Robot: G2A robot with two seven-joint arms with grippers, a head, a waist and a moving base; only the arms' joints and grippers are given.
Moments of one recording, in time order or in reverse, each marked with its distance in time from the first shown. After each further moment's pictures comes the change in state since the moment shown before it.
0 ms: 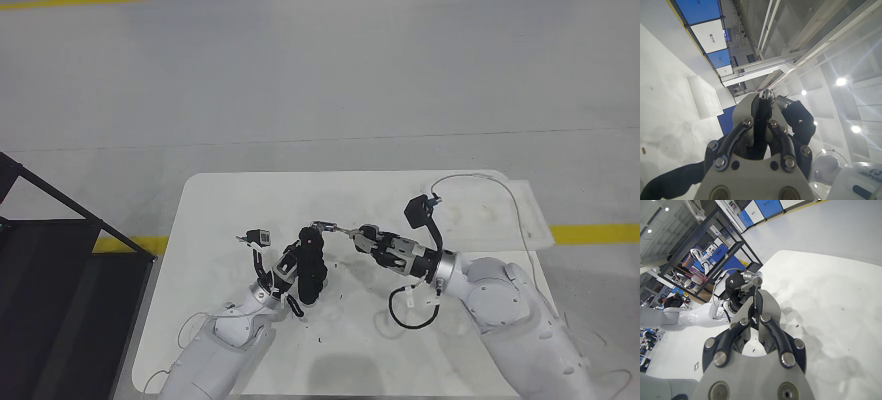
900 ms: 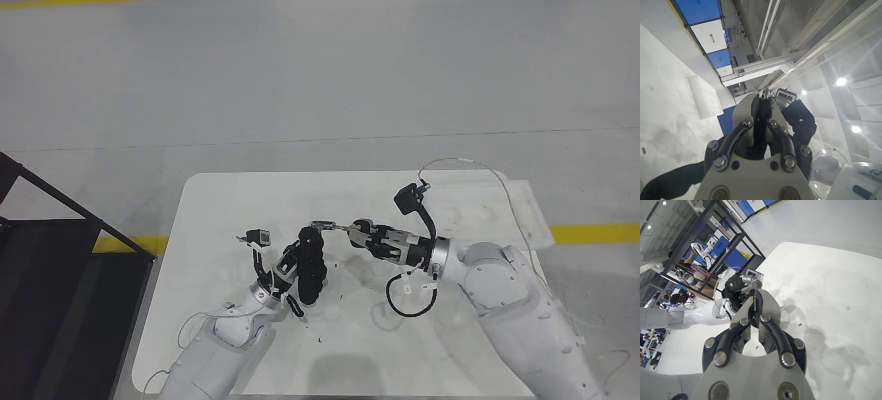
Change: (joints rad) left arm 0.000 0.000 0.000 0.000 0.000 0.000 0.000; right arm 0.107 0.001 -0.043 0.043 0.085 0.070 0.122
